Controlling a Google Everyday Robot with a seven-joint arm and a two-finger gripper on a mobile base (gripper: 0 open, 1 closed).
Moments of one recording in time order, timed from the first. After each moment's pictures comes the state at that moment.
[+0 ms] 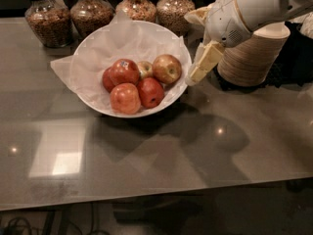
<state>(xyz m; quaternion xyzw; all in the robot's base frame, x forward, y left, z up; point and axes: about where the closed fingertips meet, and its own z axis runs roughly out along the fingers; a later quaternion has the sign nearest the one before) 0.592 -0.084 0.960 -0.67 0.63 0.12 0.39</state>
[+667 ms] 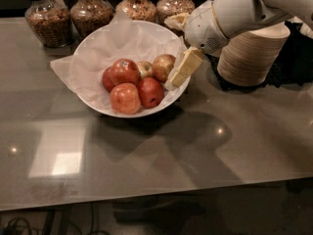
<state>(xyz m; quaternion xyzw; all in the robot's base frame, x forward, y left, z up) 0.588 -0.035 0.950 -0.68 0.60 0.15 0.40</state>
